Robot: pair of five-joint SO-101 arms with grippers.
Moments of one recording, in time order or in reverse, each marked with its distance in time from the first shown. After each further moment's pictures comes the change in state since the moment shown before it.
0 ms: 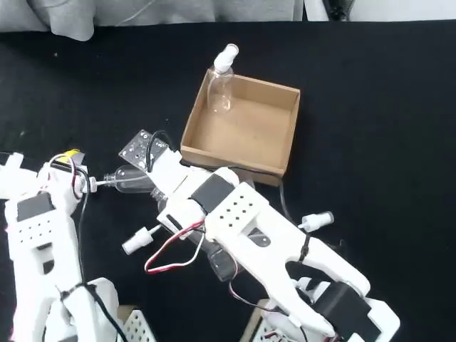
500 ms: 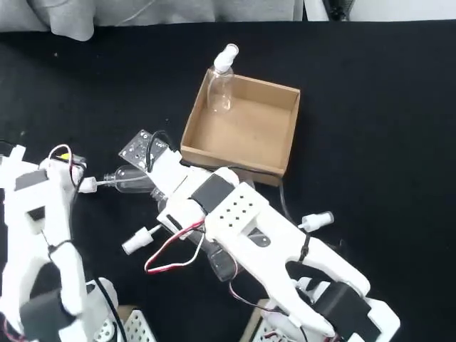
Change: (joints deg) left arm -1.2 19.7 -9.0 0.0 1.2; right arm 0.0 0.0 0.0 0.0 0.0
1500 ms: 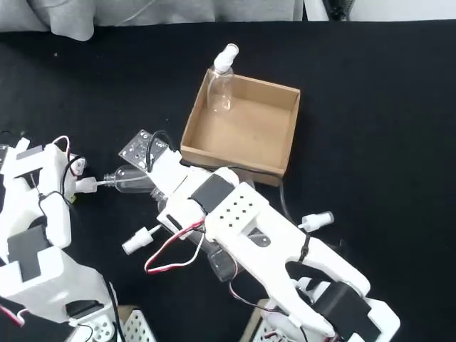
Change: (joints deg) left arm -1.2 28.0 -17.0 0.0 0.2; right arm 0.0 0.0 0.0 0.0 0.0
